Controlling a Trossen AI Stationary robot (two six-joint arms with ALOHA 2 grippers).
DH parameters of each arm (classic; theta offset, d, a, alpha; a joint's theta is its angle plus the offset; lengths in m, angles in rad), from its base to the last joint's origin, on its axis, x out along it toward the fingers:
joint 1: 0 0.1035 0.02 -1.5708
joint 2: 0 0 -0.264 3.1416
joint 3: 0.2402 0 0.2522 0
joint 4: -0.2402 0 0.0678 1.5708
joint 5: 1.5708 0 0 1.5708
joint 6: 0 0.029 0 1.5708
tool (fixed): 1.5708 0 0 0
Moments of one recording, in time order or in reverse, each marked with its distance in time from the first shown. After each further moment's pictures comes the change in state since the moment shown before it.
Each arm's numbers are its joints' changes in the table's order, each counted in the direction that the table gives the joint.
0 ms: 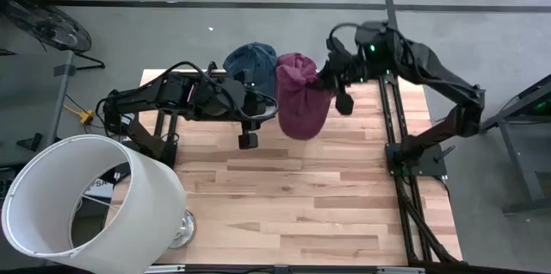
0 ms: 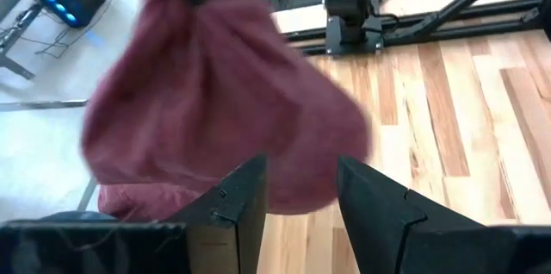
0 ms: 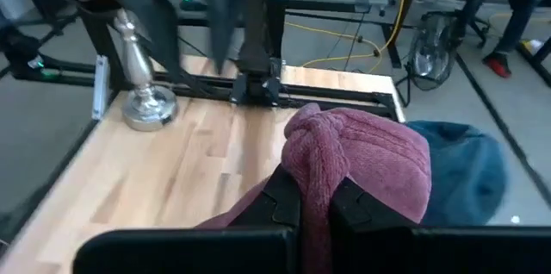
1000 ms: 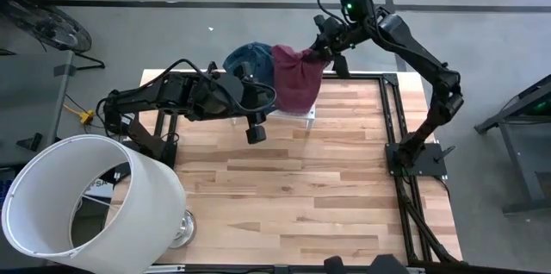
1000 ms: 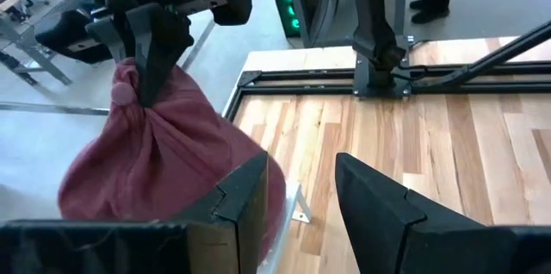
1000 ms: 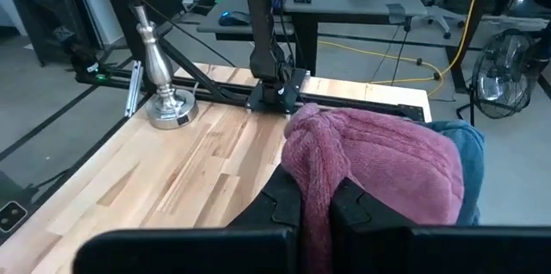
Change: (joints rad) left arm 0.000 0.001 0.000 0.118 -0.088 -0.035; right arm -0.451 0.218 0.000 0.073 -0.632 -0.271
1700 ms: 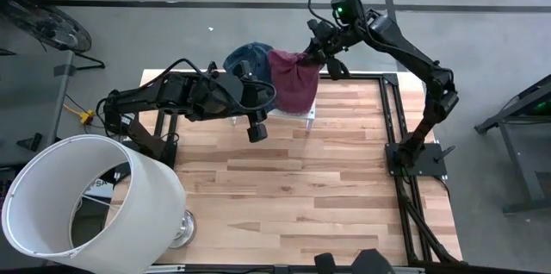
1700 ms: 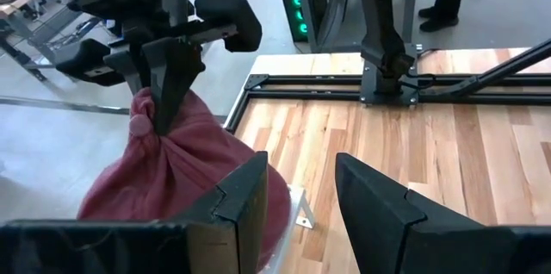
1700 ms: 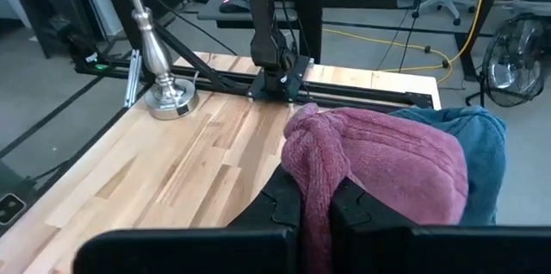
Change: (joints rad) left arm 0.000 0.000 0.000 0.016 -0.026 -0.021; right arm 0.016 0.047 0.000 0.001 0.017 -0.009
